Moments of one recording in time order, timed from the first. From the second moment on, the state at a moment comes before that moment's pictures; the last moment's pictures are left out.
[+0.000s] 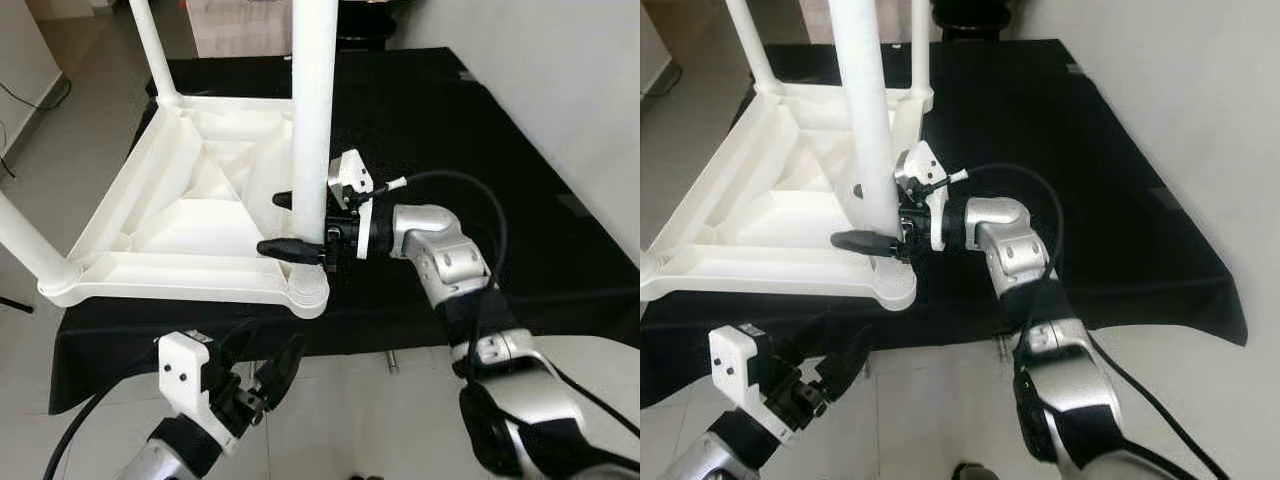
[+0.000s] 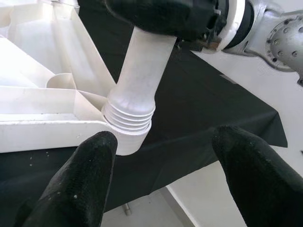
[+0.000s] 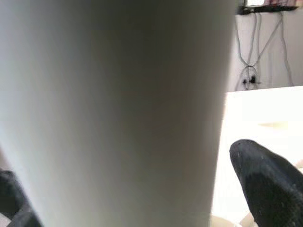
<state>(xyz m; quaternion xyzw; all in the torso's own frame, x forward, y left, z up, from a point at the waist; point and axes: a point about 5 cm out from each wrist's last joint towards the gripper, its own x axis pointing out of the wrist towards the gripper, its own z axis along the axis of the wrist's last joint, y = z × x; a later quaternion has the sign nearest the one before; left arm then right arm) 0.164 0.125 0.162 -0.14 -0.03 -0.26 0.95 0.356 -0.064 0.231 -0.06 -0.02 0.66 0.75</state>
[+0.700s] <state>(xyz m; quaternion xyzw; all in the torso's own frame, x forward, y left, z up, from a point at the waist) 0.161 0.125 0.164 -0.15 -0.04 -0.25 0.96 0.365 -0.065 0.233 -0.07 -0.04 0.67 0.73</state>
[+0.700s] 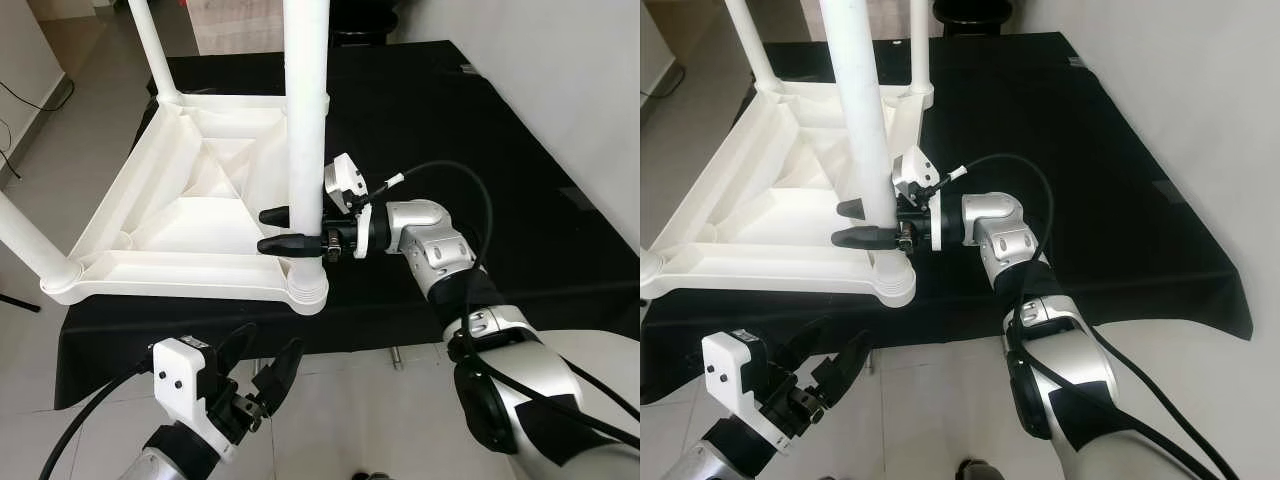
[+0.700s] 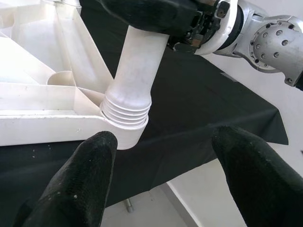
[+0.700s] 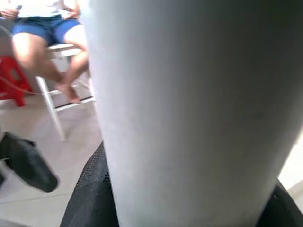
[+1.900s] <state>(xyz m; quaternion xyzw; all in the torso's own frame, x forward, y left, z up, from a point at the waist) 0.168 0.124 0.169 -0.14 -0.05 -0.26 0.95 0.358 -0.056 0.244 -0.09 -0.09 0.53 0.84</state>
